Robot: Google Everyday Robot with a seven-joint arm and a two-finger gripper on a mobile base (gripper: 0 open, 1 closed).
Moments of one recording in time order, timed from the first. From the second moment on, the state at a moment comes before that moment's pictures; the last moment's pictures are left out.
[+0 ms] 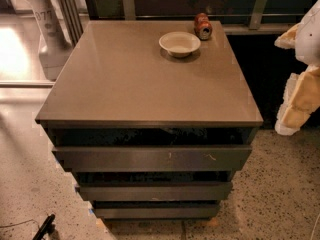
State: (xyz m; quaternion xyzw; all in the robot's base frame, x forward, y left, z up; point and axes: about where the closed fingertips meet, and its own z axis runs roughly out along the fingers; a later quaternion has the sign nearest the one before) arm 0.438 -0.217 0.976 -0.60 0.78 -0.03 0.16
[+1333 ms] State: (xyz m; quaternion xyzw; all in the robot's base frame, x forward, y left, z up) arm 0.421 -0.219 0.886 -0.58 0.81 0.05 0.10
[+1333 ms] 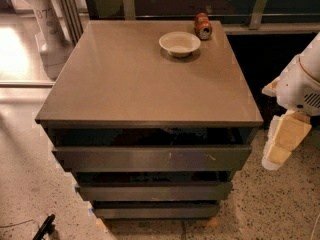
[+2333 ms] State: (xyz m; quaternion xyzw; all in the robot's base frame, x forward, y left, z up) arm 0.386 -0.222 0.809 -0.58 0.81 0.10 0.03
